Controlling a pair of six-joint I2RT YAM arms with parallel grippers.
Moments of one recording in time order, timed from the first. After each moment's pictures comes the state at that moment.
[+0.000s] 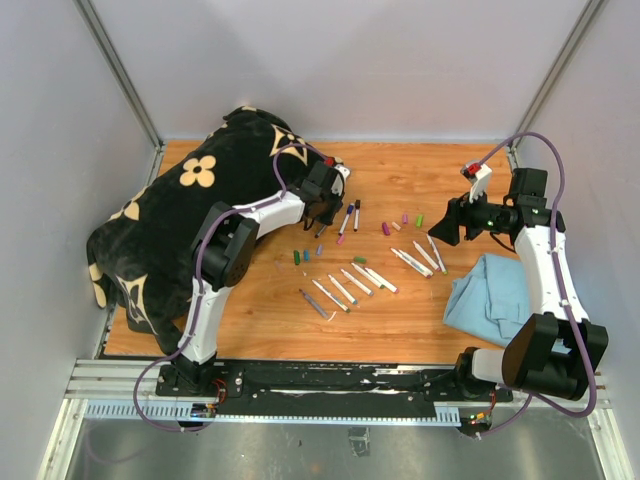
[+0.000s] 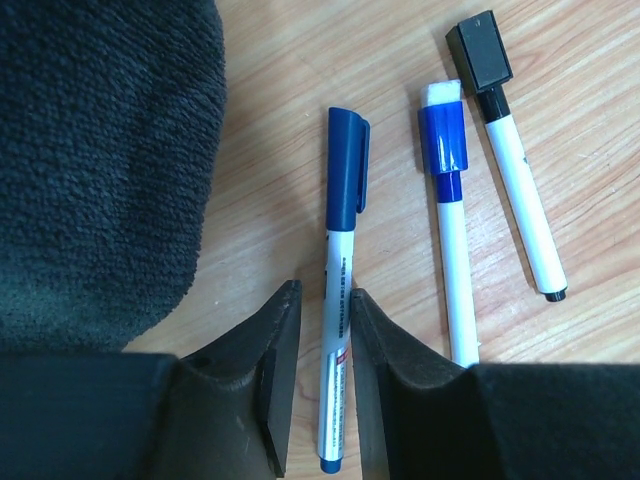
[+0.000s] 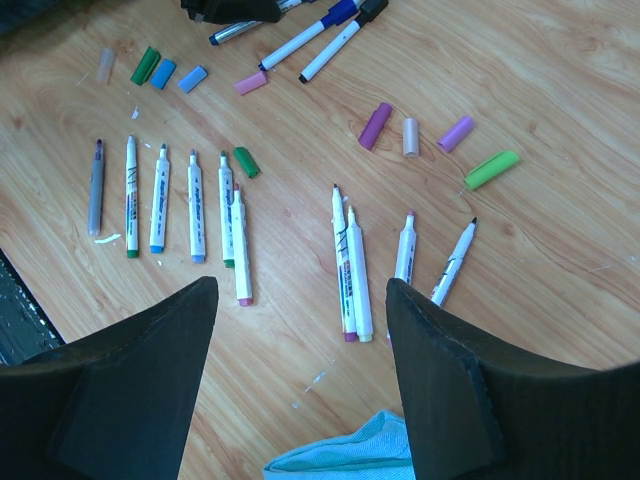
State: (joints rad) left arm -0.58 2.20 1.60 -0.26 -0.07 -0.05; right arm -0.19 1.29 1.10 -0.72 -0.88 -0.49
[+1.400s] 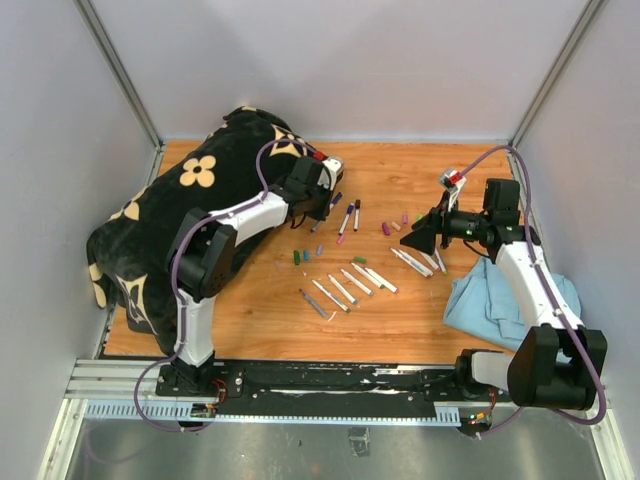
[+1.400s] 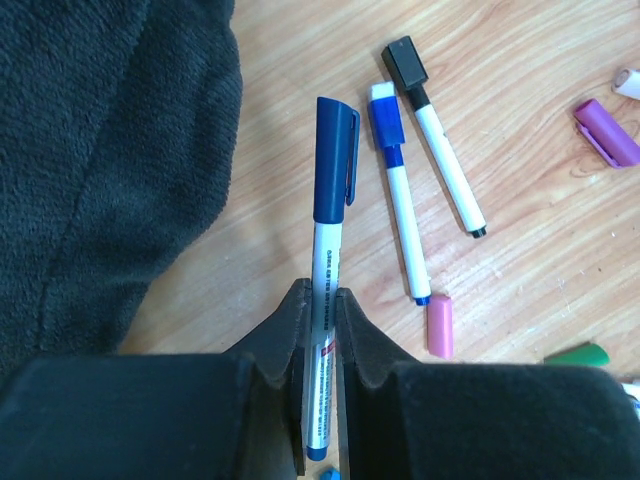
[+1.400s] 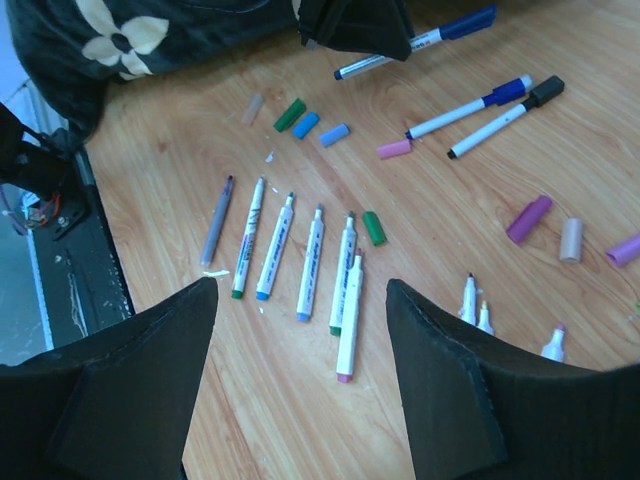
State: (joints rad) left arm -0.55 2.02 1.47 -0.20 0.05 -0.03; right arm -0.04 1.23 0.94 -0.47 -1.06 -0.30
